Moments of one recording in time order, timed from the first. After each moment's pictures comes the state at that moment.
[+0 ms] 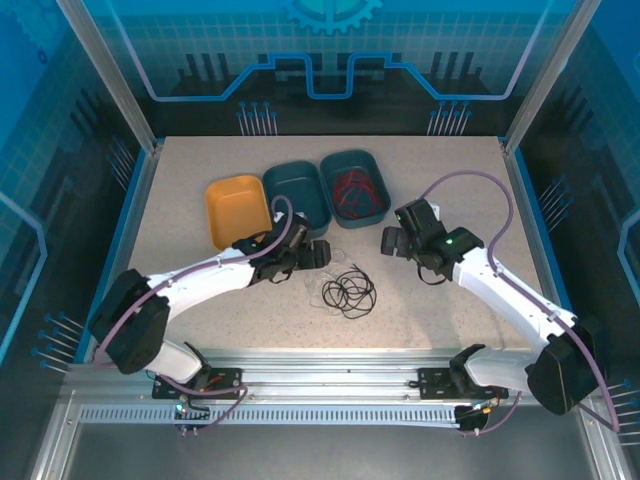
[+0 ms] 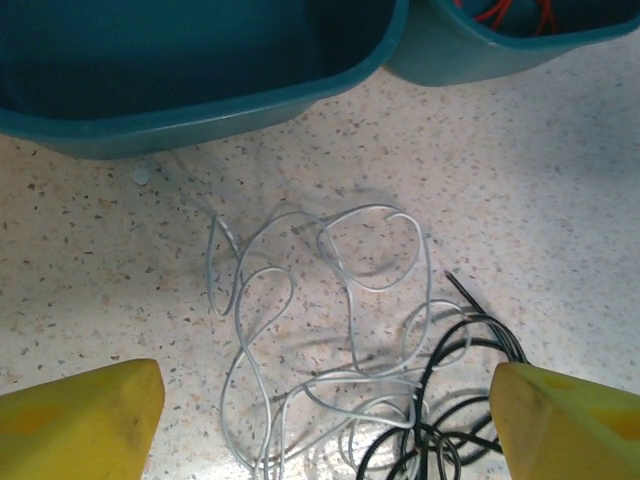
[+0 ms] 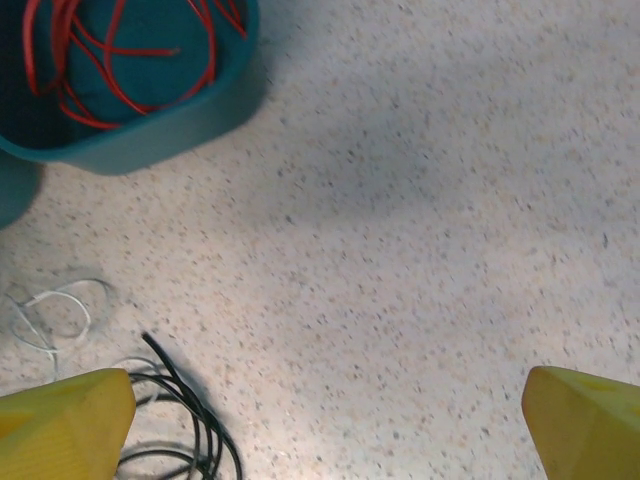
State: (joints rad) left arm -0.67 1.50 0.92 -0.33 -0.08 -0.75; right arm 0.52 1.21 0.97 -0.78 0.32 0.62
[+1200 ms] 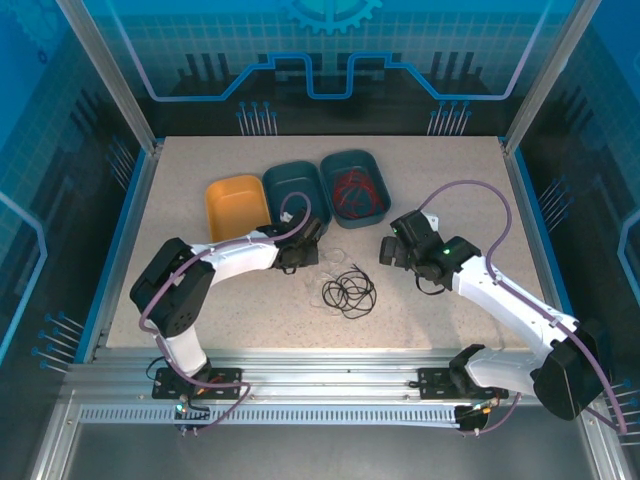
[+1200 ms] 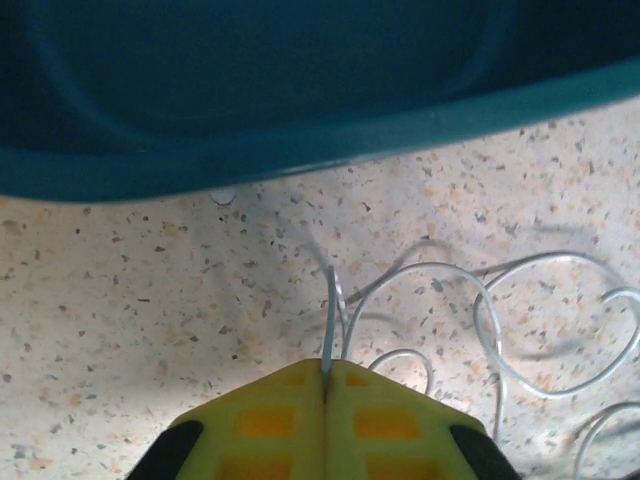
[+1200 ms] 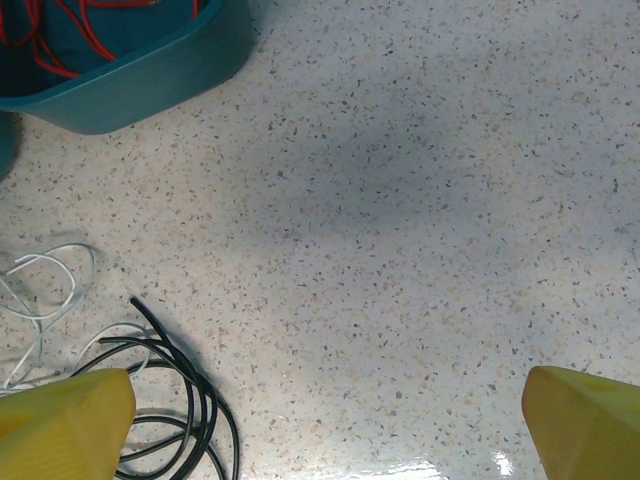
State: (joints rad) left arm -0.63 1.75 1.05 -0.41 -0.16 -0.74; right arm 0.57 1.18 0.91 -0.78 0.35 0.69
